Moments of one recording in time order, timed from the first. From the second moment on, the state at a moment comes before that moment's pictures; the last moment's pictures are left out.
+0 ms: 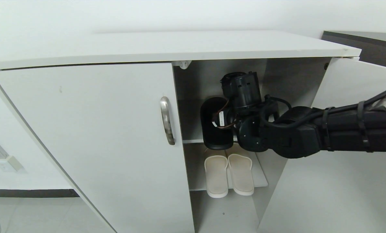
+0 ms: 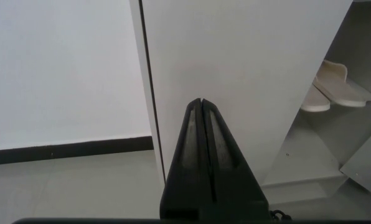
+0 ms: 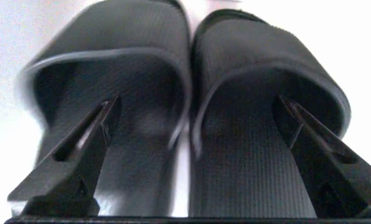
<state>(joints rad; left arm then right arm) 0.00 0.00 0.00 0.00 -0.02 0.01 0.80 2.04 -1.59 -0.15 -0.73 0.15</state>
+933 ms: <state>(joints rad) 0.00 0.00 0.00 0.00 -0.02 0.01 0.97 1.72 -0.94 -0.61 -0.67 0.14</state>
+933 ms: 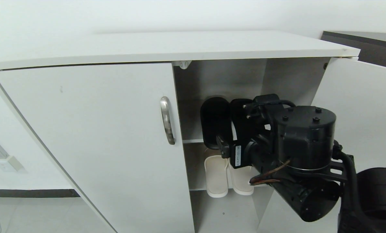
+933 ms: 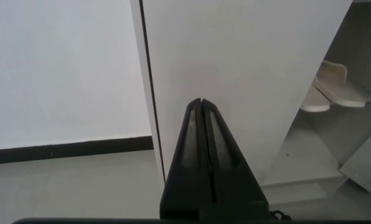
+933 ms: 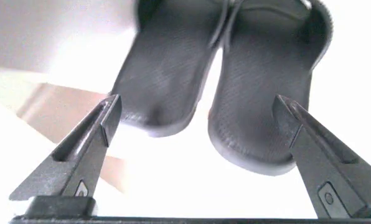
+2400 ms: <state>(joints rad) 0.00 0.00 0.00 0.00 -0.02 0.01 1.01 1.71 -0.82 -0.64 -0.57 0.14</state>
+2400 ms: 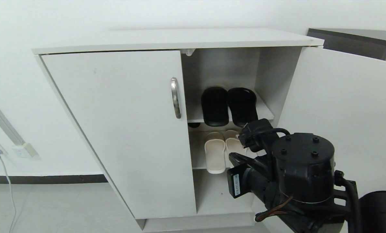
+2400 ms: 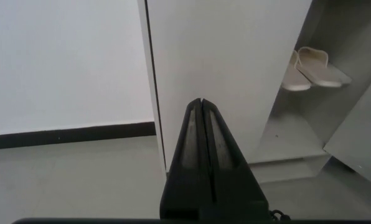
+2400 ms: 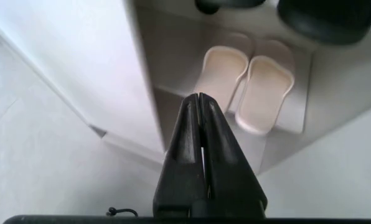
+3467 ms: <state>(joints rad) 0.00 0.00 0.00 0.00 -0.02 0.01 0.96 1.77 -0.80 -0.64 -0.54 0.15</state>
